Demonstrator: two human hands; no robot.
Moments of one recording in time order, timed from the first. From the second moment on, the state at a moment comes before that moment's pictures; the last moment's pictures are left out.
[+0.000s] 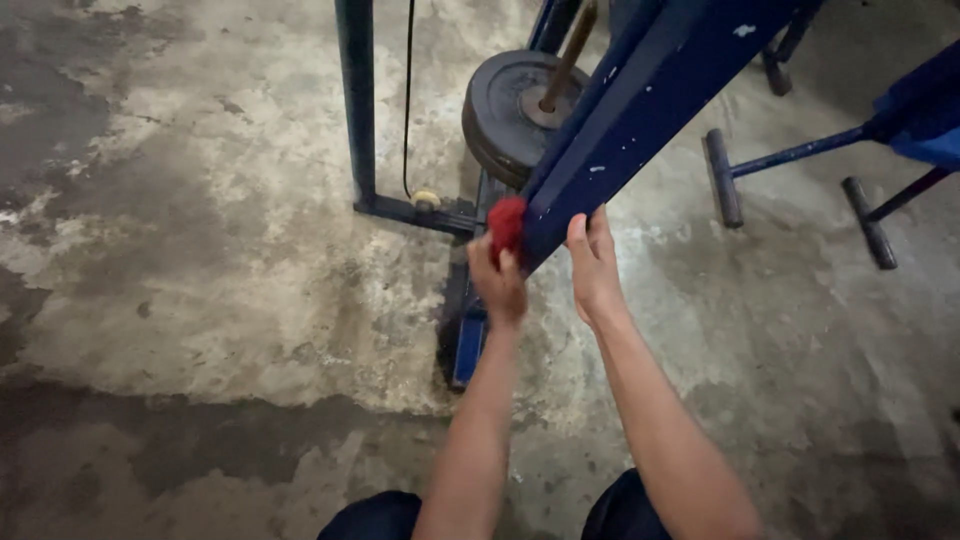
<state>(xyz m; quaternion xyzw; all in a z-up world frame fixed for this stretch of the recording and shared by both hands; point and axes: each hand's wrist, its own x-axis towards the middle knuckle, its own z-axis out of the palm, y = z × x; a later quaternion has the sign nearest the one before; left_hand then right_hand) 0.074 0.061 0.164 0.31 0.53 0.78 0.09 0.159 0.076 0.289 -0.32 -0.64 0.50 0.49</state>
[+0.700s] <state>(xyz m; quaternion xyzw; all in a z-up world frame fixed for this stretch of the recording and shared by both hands) 0.108 0.091 0.060 0.19 0.57 0.79 0.09 0.164 0.103 0.262 -0.37 -0.76 0.26 0.48</state>
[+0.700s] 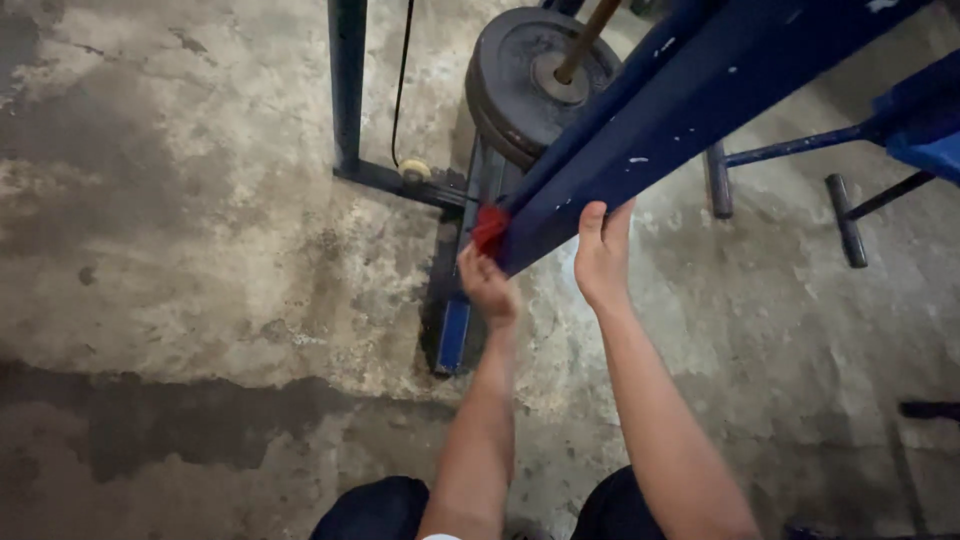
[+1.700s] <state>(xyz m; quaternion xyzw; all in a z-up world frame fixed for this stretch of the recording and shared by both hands) 0.047 0.101 -0.113 0.06 0.67 0.58 0.45 0.179 0.126 0.223 -0.37 -0.79 0.16 0.46</state>
